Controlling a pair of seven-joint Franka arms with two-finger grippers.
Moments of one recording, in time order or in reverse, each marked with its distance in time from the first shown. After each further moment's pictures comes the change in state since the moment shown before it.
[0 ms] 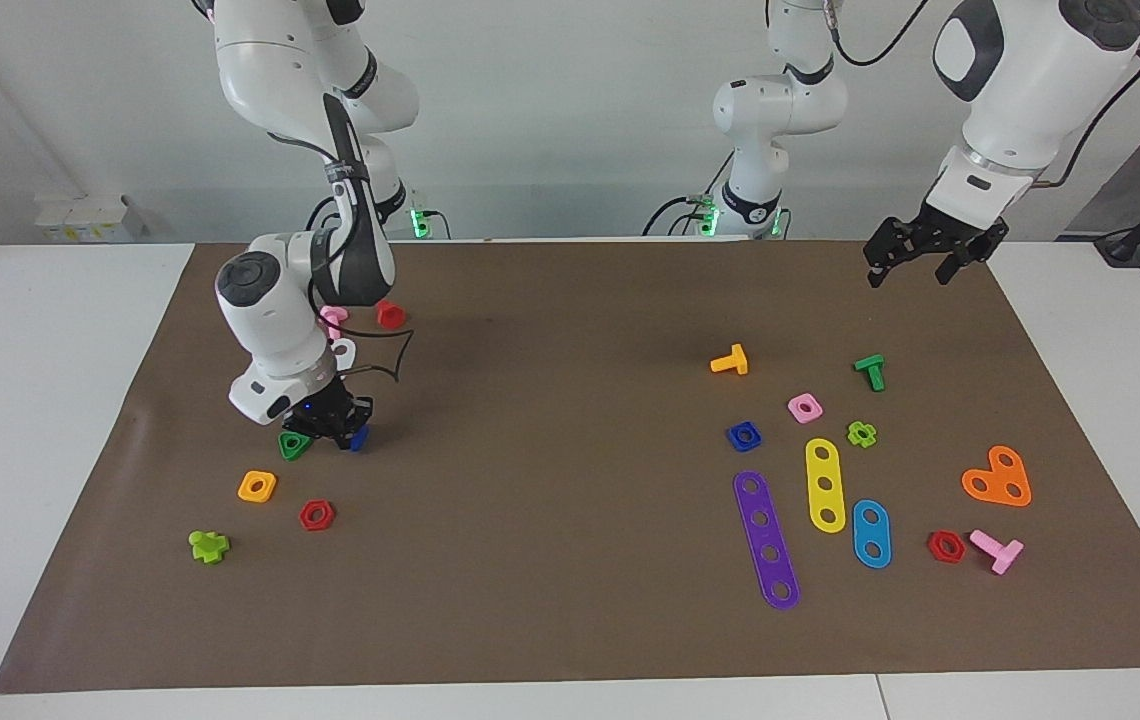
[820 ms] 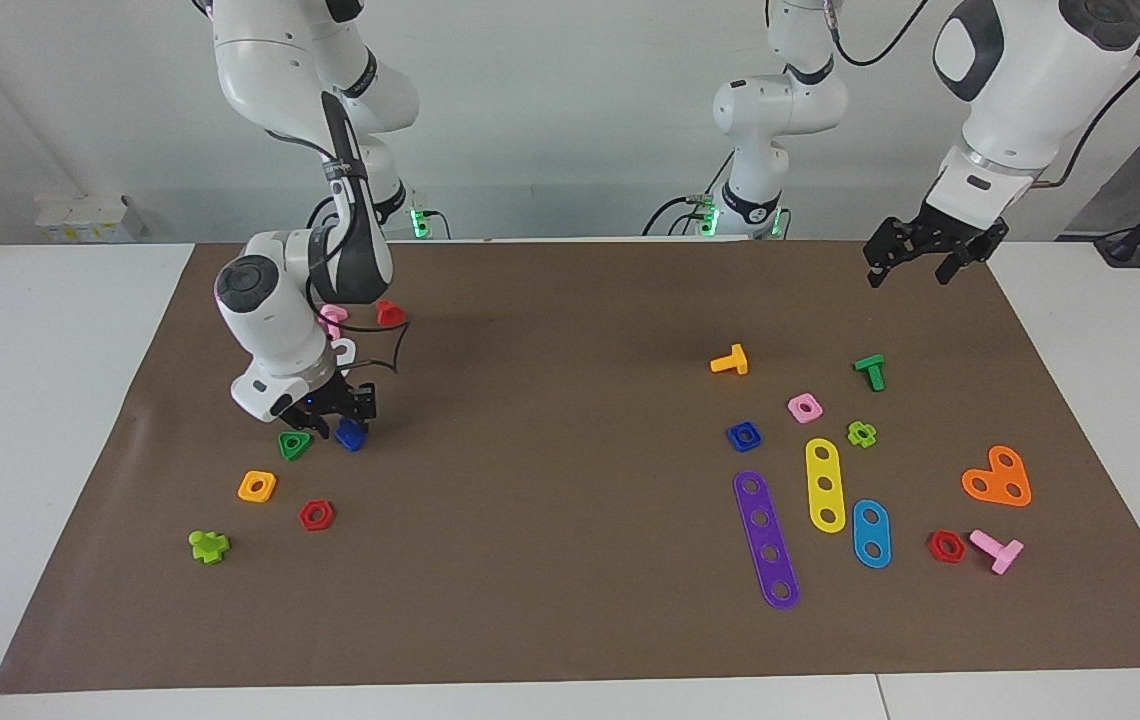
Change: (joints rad) left arm 0.000 0.000 0.000 0.000 0.000 0.000 0.000; right arm -0.008 -0.013 -0.002 -0.021 0.000 -0.060 -0.013
